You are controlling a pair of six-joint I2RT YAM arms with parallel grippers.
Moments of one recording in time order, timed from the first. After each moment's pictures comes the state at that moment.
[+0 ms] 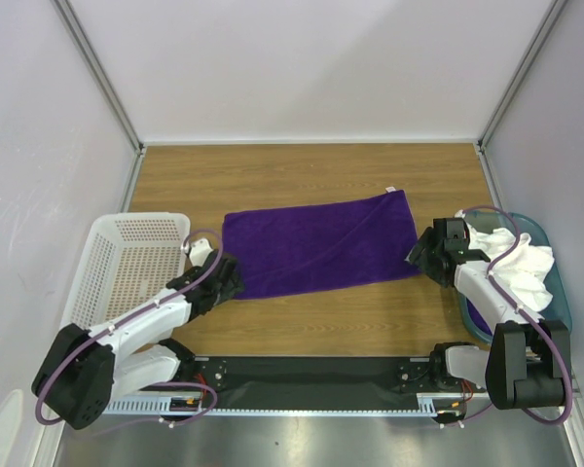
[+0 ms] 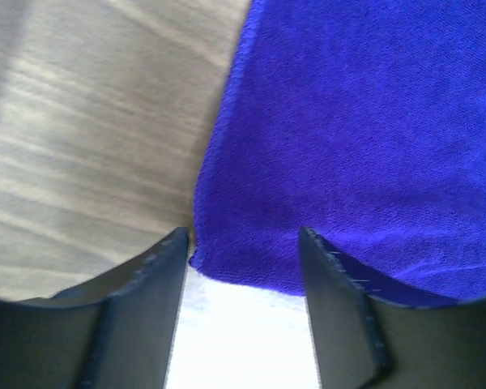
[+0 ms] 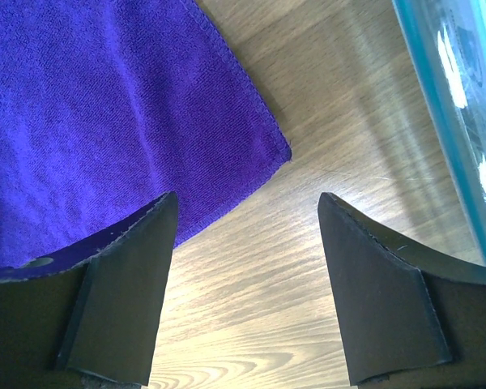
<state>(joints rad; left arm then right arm) -0.55 1.07 0.43 -0.37 -0.39 -0.94 0.05 1.19 0.63 -0.42 0.13 0.65</state>
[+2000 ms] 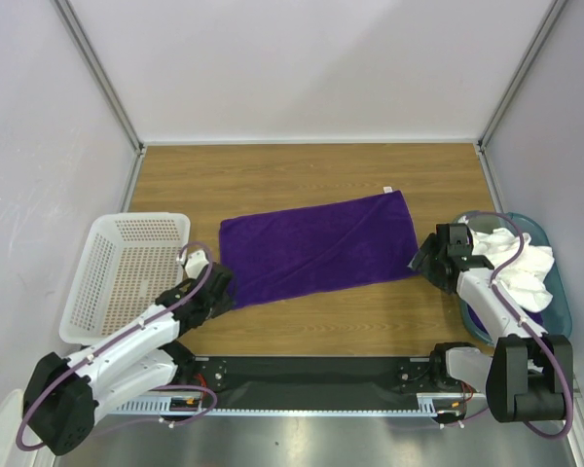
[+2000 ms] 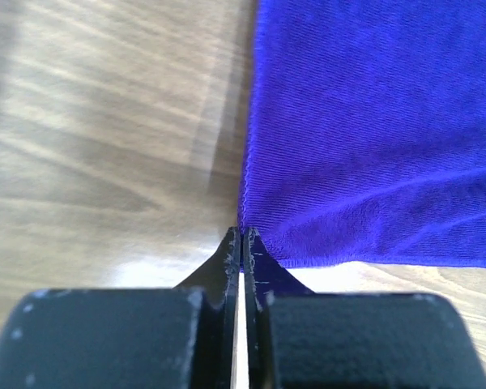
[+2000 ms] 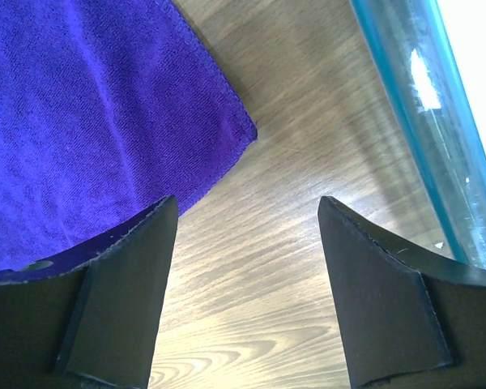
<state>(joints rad) -0.61 0.88 0.37 -0.51 -0.36 -0.98 0.04 1.12 0.60 -0.48 0.13 0.64</state>
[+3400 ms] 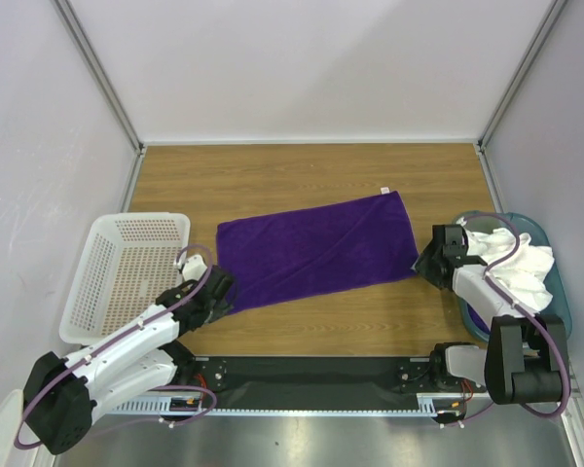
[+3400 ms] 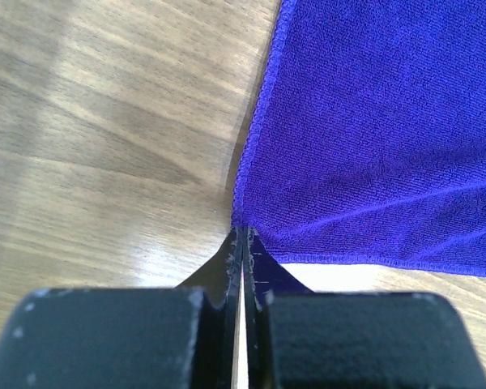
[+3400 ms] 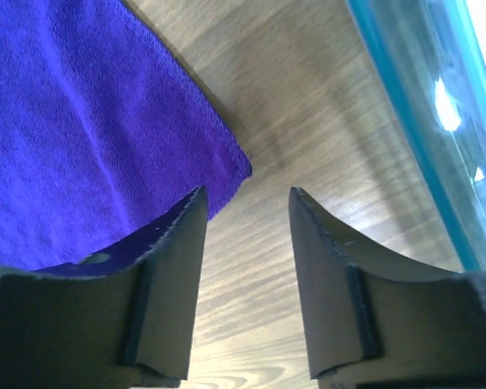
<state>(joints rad) -0.65 0.87 0.40 -0.65 -0.41 -1.05 0.04 1.20 0.57 -0.35 0.15 0.67</state>
